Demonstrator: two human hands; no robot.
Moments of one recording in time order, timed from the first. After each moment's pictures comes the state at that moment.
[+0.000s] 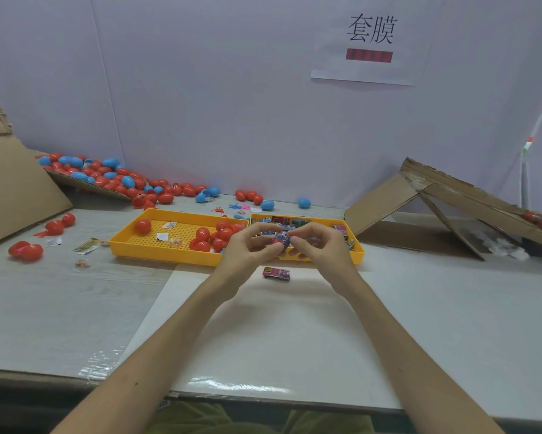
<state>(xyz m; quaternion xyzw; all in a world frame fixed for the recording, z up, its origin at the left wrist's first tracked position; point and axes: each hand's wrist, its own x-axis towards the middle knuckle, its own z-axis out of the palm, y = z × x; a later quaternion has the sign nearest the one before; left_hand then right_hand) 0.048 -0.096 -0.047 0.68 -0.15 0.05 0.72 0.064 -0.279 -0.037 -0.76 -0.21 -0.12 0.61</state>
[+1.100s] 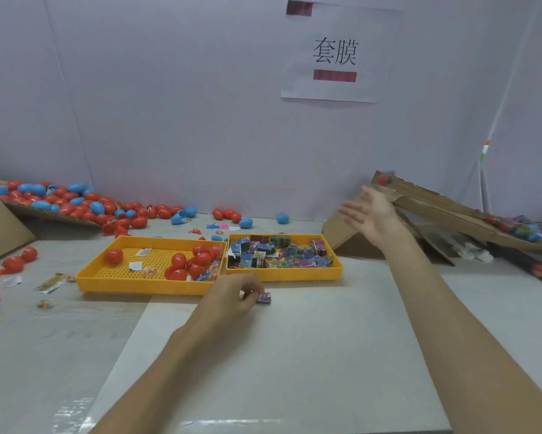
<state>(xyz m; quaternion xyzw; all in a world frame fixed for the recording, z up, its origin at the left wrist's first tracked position) 0.048 -0.095 -0.063 0.90 -0.21 0.12 0.36 0.131 -0.383 0.059 -0.55 0.08 -0.08 0.83</state>
